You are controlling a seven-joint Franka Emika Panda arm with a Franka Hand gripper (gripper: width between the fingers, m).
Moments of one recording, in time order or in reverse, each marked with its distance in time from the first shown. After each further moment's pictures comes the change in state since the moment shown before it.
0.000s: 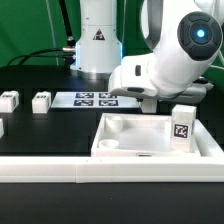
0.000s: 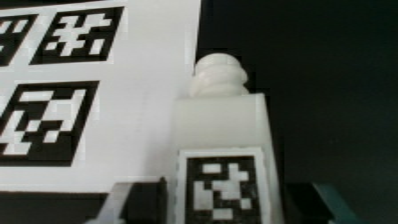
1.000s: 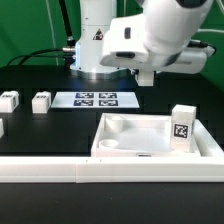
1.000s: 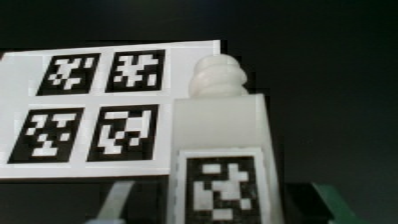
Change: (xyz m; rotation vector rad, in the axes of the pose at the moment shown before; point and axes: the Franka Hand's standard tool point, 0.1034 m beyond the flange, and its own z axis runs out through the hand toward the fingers) arm -0.035 0.026 -0.070 0.055 0.004 -0.002
